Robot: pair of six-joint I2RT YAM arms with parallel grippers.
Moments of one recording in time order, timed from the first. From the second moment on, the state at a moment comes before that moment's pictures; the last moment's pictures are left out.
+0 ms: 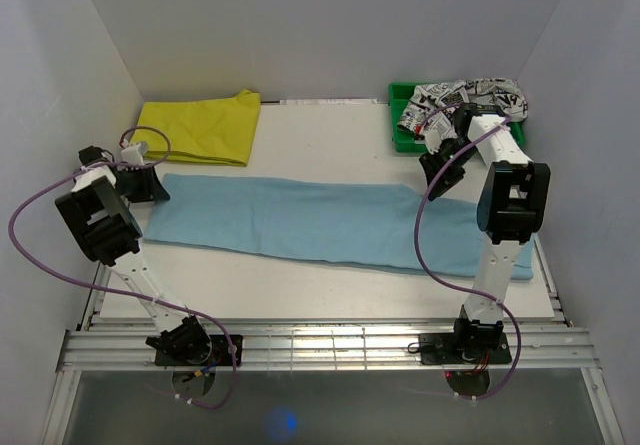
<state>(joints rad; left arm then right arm) 0.57 2.12 1.53 -0.63 0.62 0.50 0.00 2.12 1.82 -1.29 -0.43 -0.72</state>
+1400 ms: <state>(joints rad) 0.27 1.85 1.86 -0.99 0.78 0.00 -0.10 2.05 1.60 -1.31 -0.37 -0.83</state>
